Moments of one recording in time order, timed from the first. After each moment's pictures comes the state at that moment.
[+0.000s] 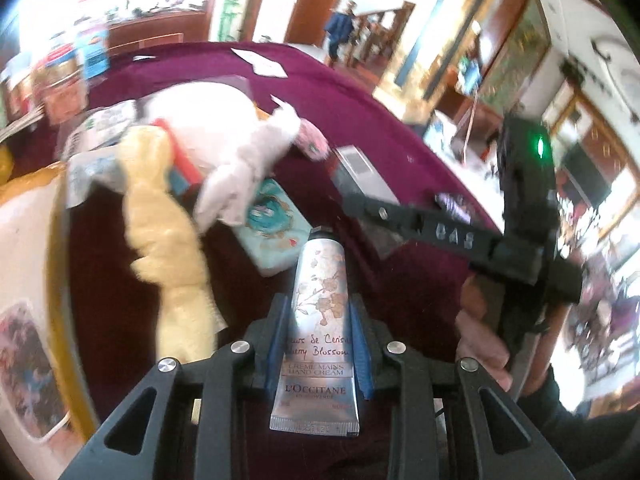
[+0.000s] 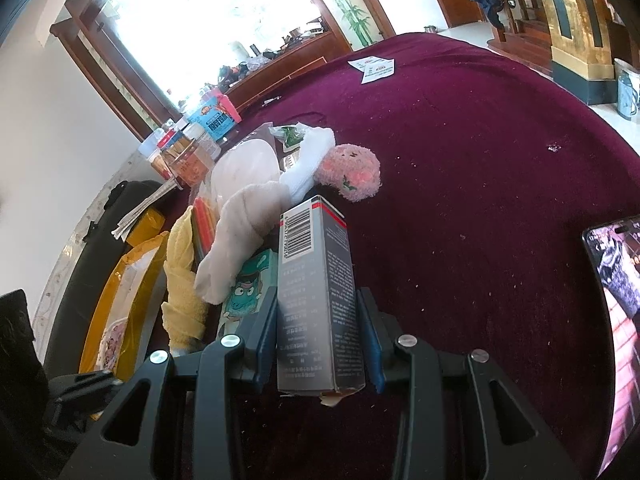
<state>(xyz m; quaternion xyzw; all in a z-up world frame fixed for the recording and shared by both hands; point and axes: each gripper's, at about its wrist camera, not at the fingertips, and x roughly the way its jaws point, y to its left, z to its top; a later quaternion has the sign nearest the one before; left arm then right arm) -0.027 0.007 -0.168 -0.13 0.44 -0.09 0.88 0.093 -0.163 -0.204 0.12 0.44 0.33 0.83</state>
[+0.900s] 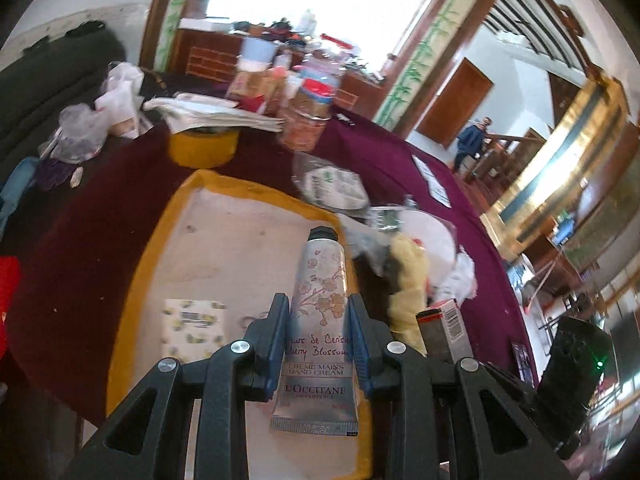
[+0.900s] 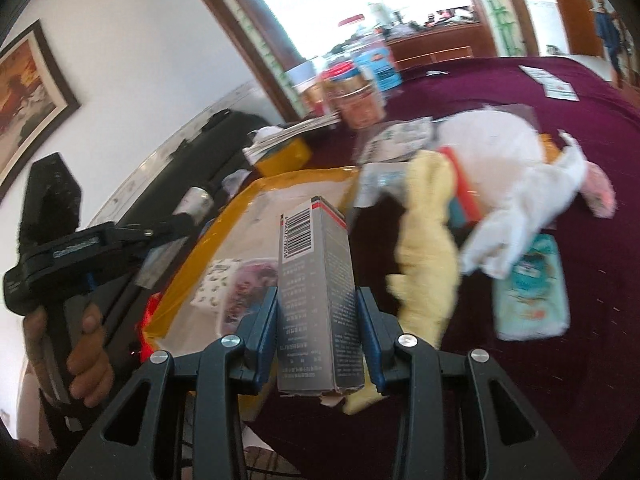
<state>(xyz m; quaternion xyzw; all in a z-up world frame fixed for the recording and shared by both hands) -0.115 0.201 -0.123 -0.28 0.34 0.14 0.88 0.000 -0.020 -0.160 0.02 0.41 0.51 0.75</state>
